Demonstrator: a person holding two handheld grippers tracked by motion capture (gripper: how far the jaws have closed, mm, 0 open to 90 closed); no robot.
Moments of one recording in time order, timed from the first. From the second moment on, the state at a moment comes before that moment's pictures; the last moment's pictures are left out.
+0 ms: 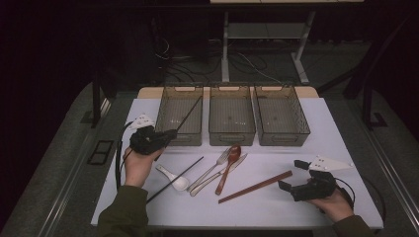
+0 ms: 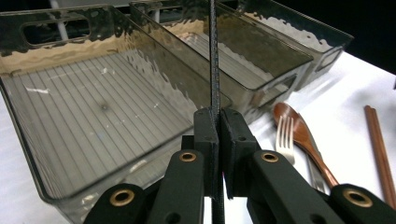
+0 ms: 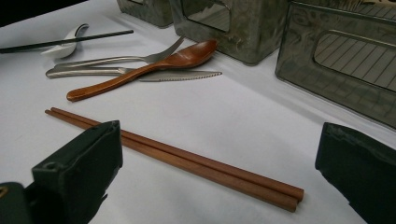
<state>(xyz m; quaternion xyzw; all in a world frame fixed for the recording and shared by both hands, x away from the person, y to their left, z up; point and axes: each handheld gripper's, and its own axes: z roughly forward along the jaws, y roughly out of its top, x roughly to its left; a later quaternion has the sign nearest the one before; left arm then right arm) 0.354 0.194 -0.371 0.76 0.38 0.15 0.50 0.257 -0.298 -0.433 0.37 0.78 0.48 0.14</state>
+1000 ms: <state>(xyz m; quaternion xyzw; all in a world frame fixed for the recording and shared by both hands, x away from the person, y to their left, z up) 0.406 0.188 -0.363 0.75 0.41 0.18 0.49 0.255 -0.301 -0.431 0.37 0.78 0.49 0.14</state>
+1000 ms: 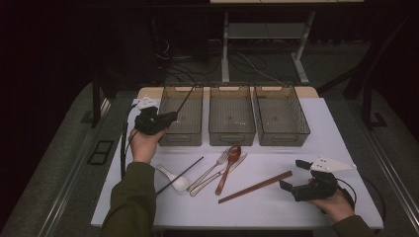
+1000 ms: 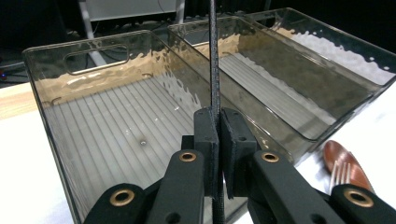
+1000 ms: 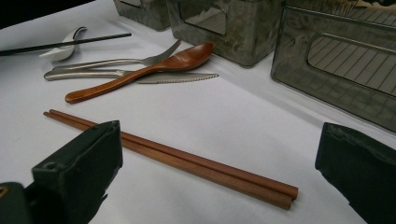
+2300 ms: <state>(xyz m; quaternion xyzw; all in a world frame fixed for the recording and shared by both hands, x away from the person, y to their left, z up) 0.461 0.184 -0.383 0.76 0.45 0.19 0.44 0.254 -0.300 -0.431 0.37 0.78 0.49 0.14</state>
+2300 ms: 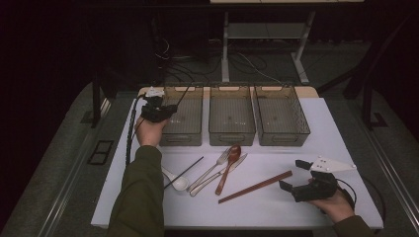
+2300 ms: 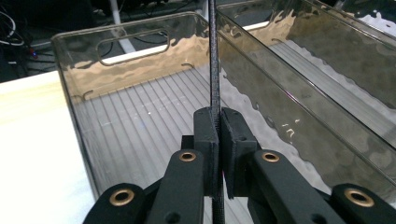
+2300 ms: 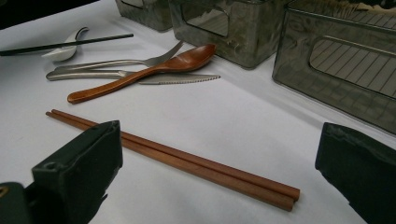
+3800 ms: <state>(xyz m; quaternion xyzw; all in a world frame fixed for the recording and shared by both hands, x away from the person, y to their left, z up) 0.422 0.186 -0.368 0.78 0.38 0.16 0.47 0.253 -0.298 -0.431 0.36 0.78 0.48 0.14</state>
